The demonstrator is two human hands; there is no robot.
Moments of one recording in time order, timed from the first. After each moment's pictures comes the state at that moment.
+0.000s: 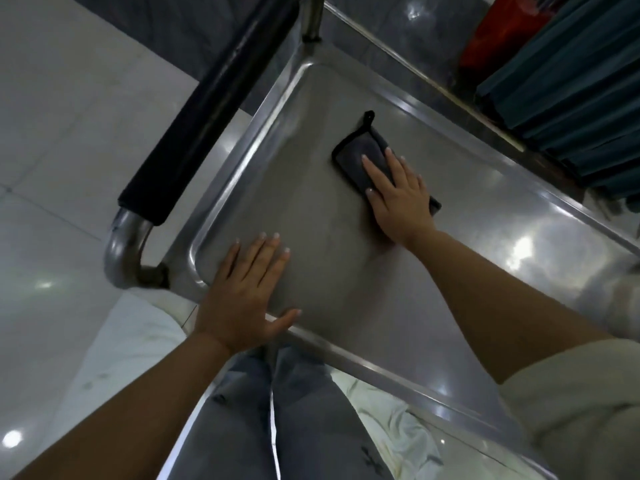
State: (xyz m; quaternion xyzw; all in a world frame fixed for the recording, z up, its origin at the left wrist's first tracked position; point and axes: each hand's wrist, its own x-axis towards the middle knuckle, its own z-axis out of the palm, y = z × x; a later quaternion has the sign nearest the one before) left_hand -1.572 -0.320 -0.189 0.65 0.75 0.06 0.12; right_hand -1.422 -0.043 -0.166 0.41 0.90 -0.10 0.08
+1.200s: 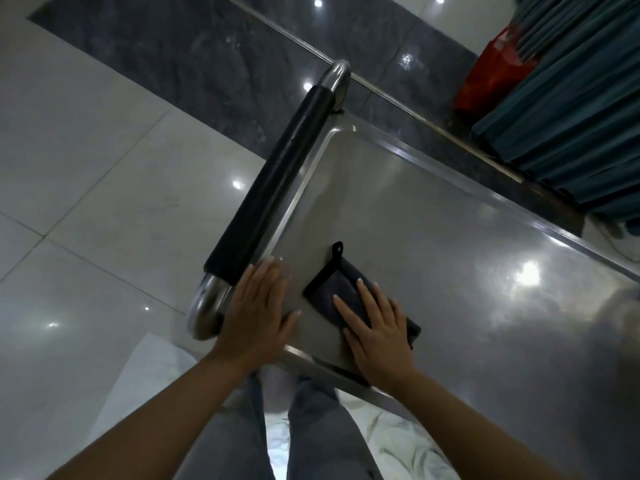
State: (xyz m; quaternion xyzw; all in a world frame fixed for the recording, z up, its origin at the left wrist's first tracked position) left_hand -1.625 -0.319 -0.171 0.59 0.78 0.17 0.11; right_hand -1.418 -0.218 -0.142 0.36 0.92 -0.13 0.12
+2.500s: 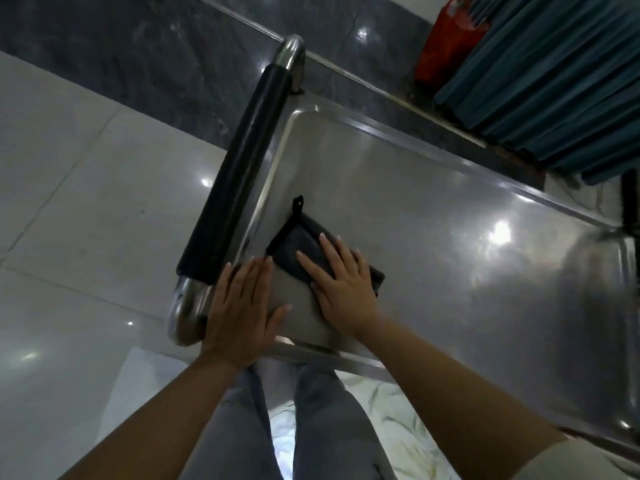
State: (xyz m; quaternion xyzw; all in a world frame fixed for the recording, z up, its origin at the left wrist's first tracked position) left_hand -1.629 -0.323 -0.173 0.63 0.76 0.10 0.14; right_hand -1.461 -0.201 -0.160 0.37 0.92 -0.12 0.07
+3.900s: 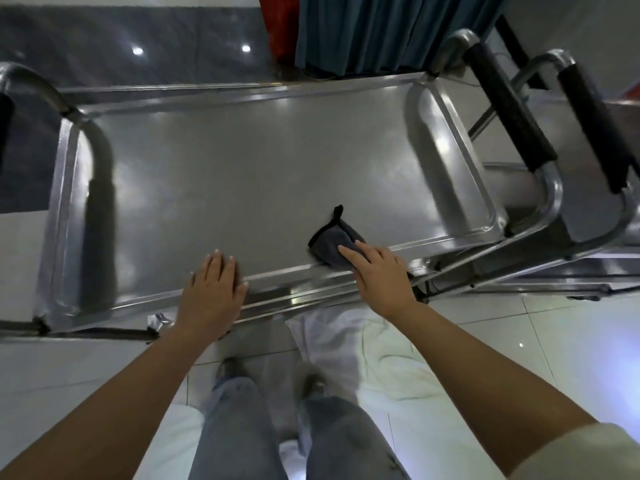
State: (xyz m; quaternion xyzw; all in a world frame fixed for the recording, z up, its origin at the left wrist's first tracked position) left_hand -1.399 -0.314 -0.143 0.70 0.68 -0.08 0.19; right_hand -1.098 -0.294 -0.135 0.62 0.78 -0.10 0.03
